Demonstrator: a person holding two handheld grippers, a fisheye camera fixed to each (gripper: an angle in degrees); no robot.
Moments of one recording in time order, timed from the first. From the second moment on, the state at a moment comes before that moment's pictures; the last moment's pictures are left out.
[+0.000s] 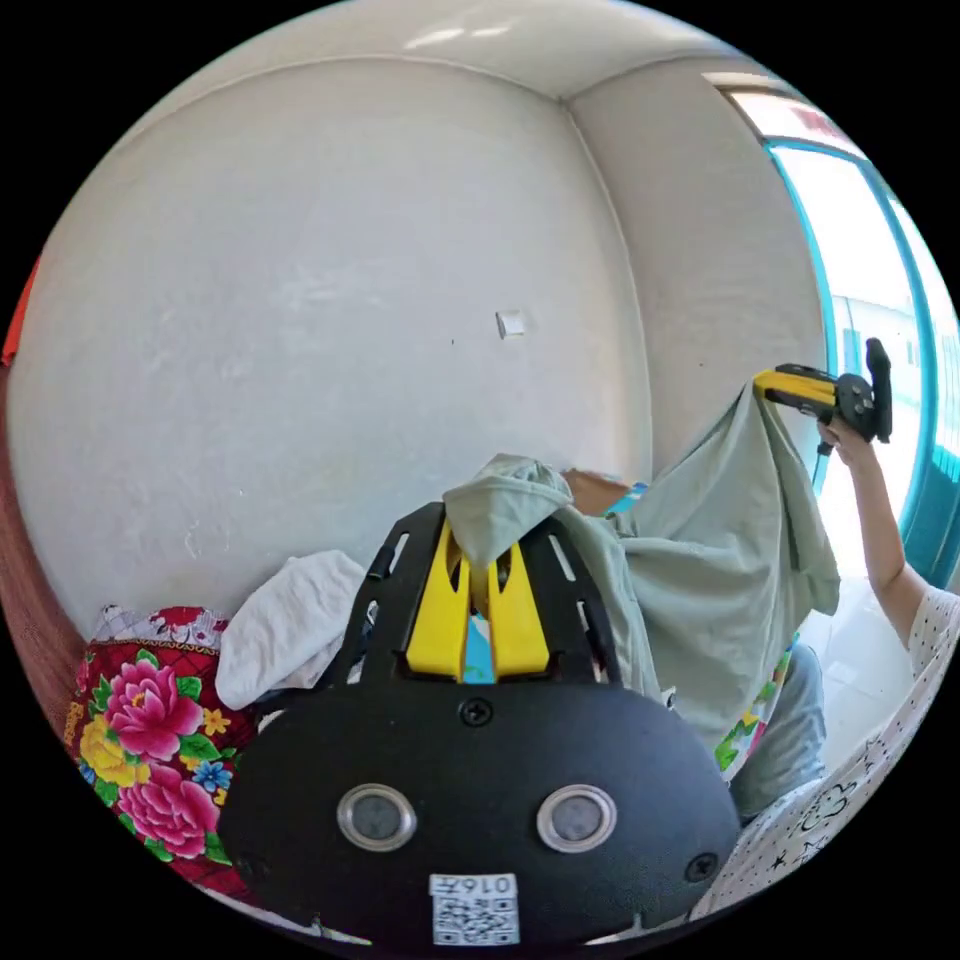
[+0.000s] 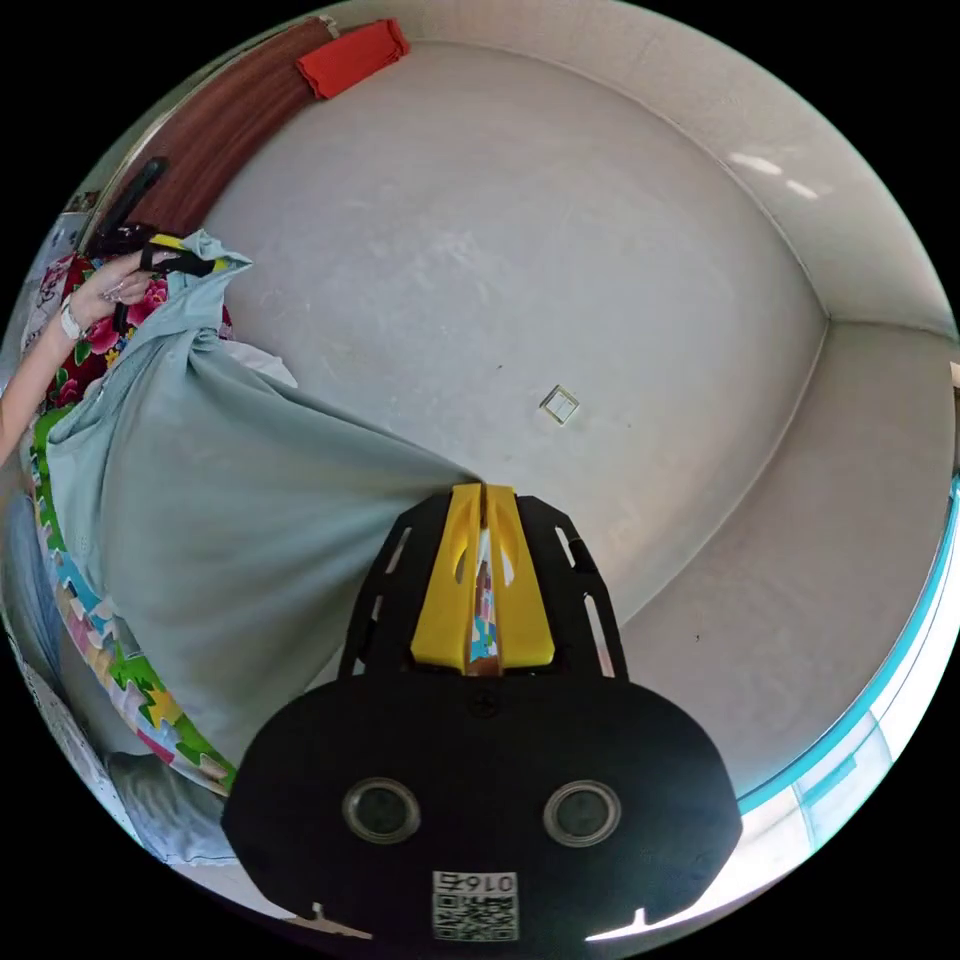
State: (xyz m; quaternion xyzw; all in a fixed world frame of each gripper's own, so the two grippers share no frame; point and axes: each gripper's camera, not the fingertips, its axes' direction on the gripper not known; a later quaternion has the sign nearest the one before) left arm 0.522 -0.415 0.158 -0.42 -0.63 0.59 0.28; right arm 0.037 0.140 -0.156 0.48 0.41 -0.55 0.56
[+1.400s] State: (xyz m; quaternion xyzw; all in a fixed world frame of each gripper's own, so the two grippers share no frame) left arm 0.270 -0.257 -0.006 -0.55 -0.70 0.26 0.38; right arm 0.254 0.062 0.317 0.03 0.24 -0.62 0.74
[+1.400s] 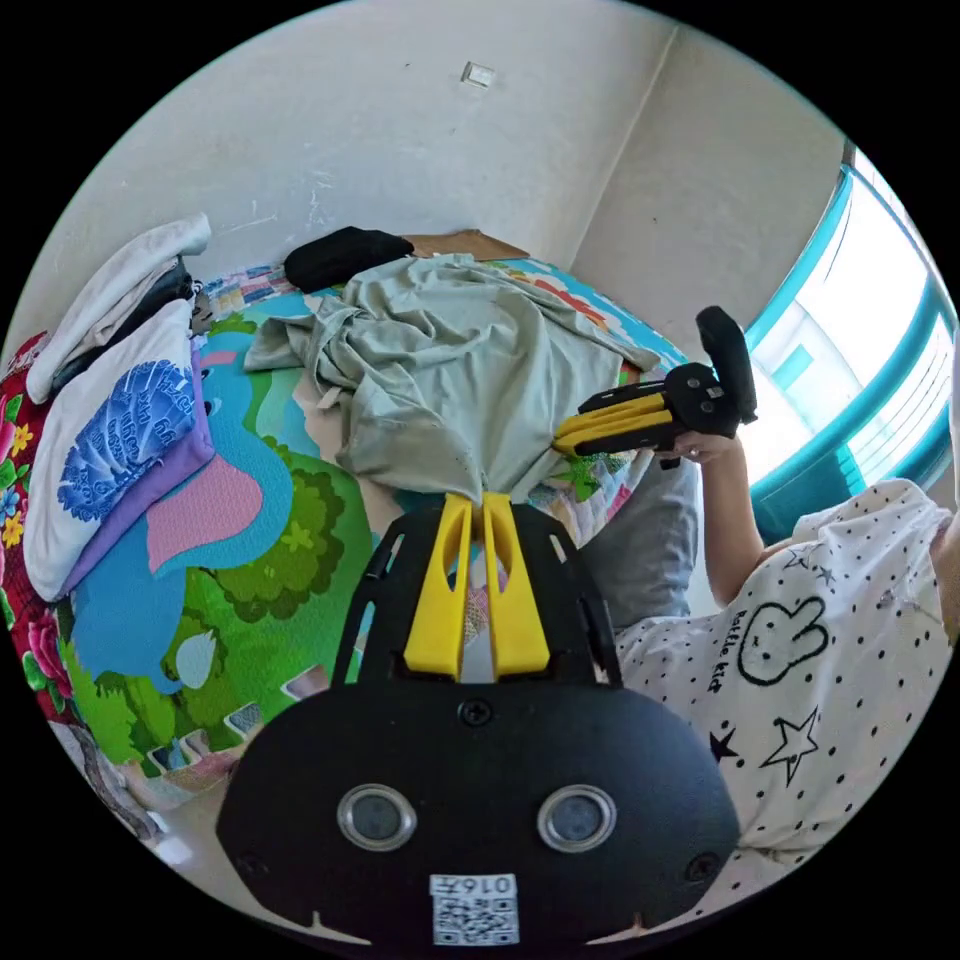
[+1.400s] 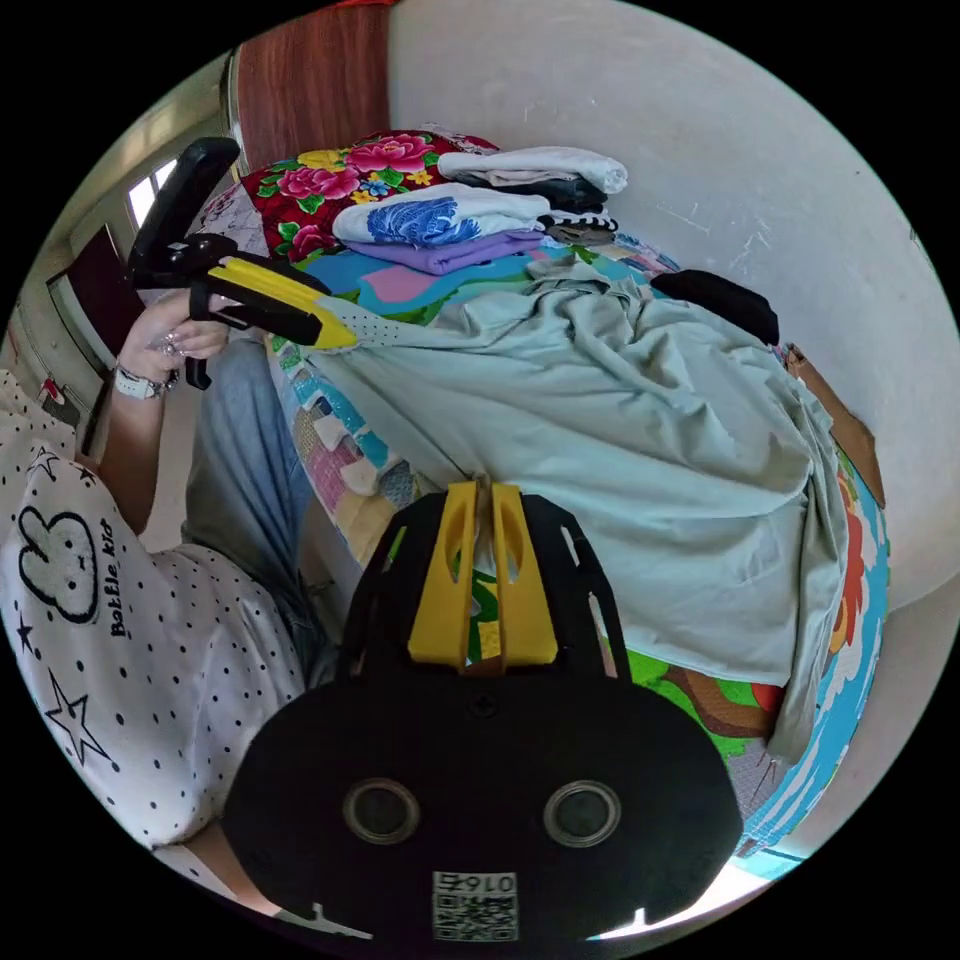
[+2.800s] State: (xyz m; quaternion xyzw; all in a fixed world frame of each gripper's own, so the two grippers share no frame) left arm 0.183 -0.165 0.008 -0.41 -0.81 0.27 0.31; right arm 0.460 -0.017 0.092 0.28 0.45 -0.24 0.82
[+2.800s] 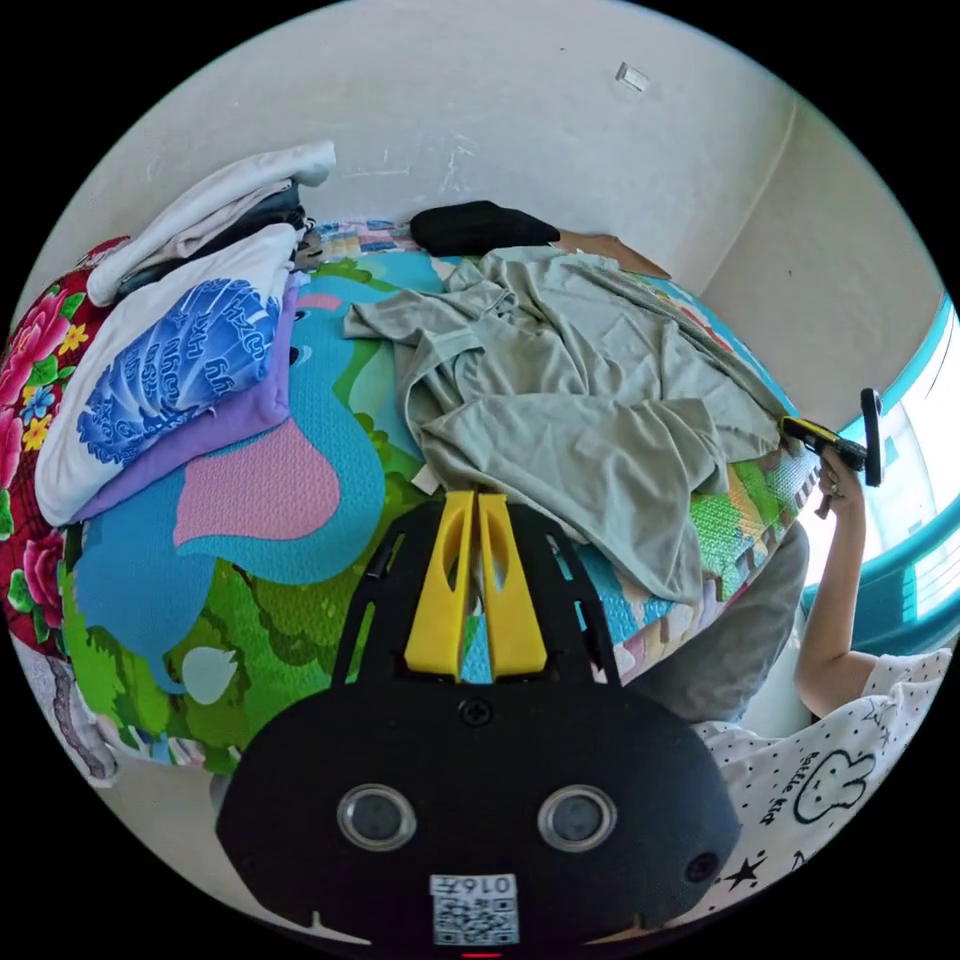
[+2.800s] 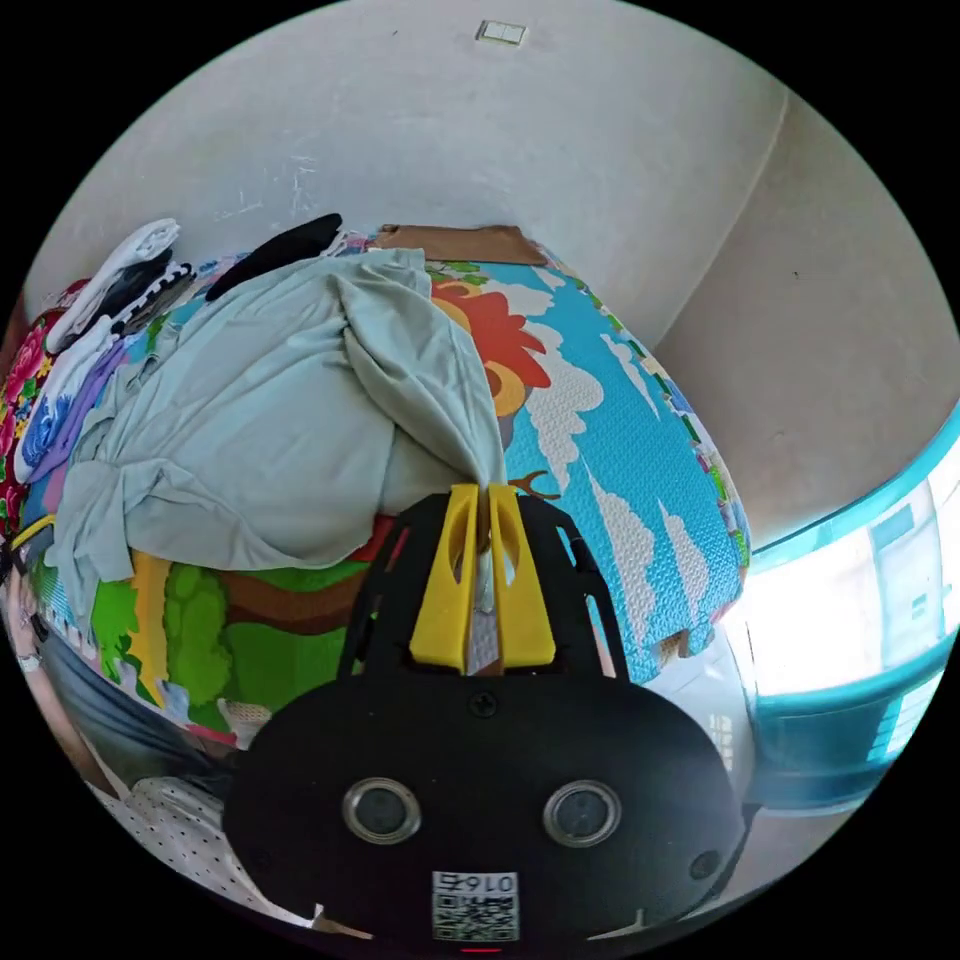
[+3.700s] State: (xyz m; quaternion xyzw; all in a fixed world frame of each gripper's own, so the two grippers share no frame) left arm 0.184 -0.030 0.015 -0.57 -0.72 0.25 0.31; right arm 0.013 0.026 0.385 0.05 0.18 -0.72 0.66
